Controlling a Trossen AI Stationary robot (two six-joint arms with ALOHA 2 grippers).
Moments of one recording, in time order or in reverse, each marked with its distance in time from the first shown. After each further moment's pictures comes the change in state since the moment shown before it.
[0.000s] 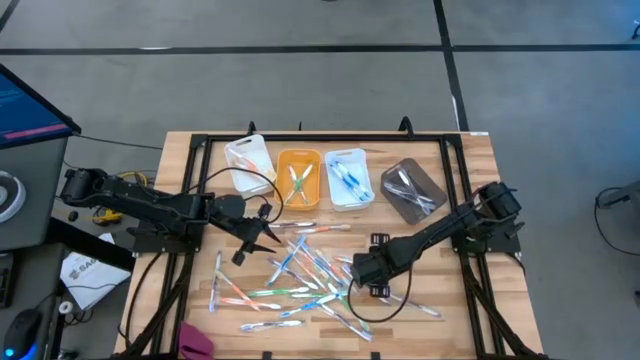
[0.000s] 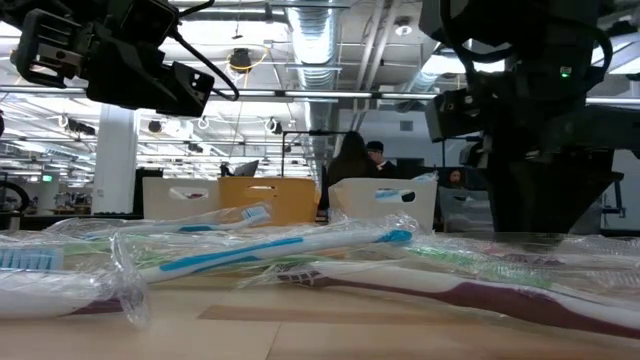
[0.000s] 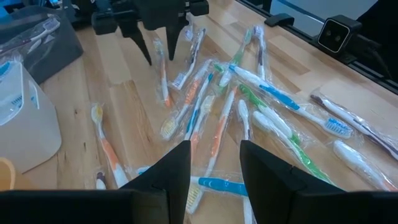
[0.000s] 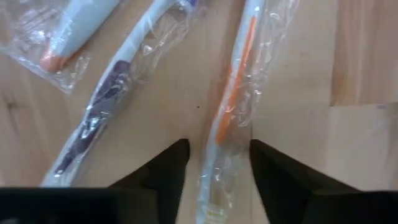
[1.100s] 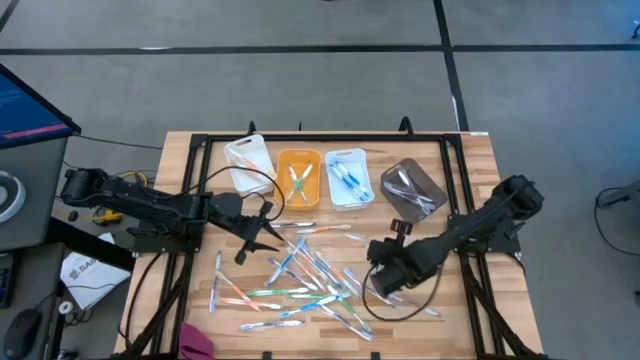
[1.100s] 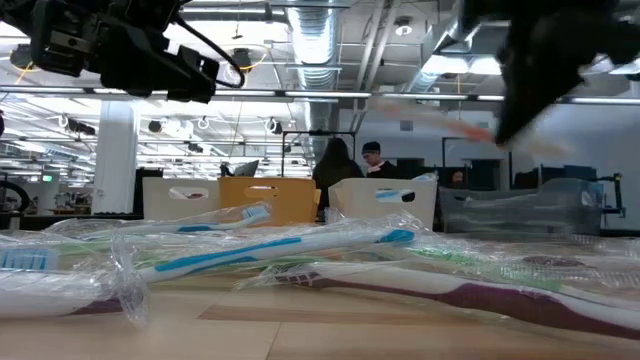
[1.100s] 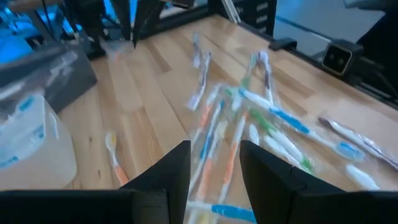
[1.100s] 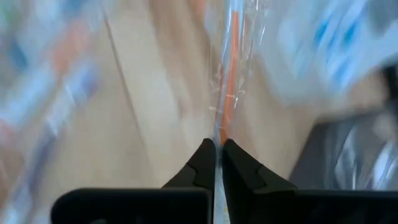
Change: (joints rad) left arm 0.000 0.000 0.000 0.104 0.000 0.014; right arm 0.145 -0.216 0.127 -0.352 0.448 0.311
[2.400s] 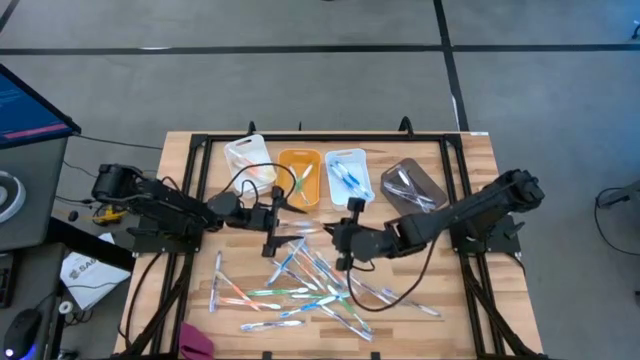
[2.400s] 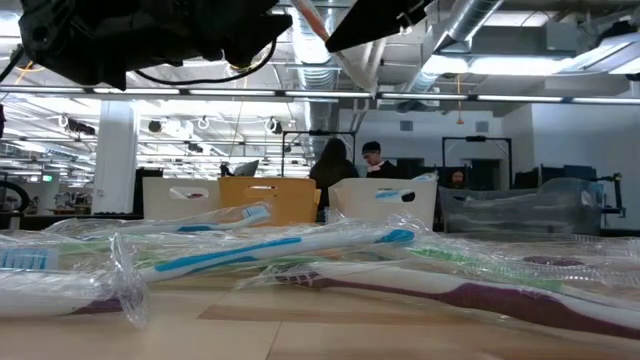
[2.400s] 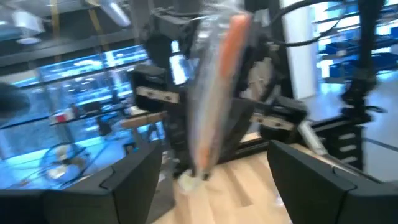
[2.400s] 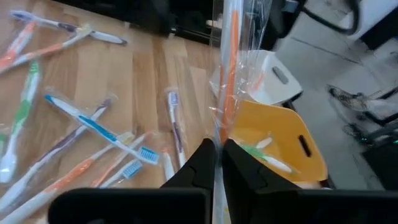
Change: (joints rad) left arm -0.002 0.380 0.002 0.967 -0.211 -0.090; right arm -0.210 -0.032 0.004 0.857 0.095 -0.817
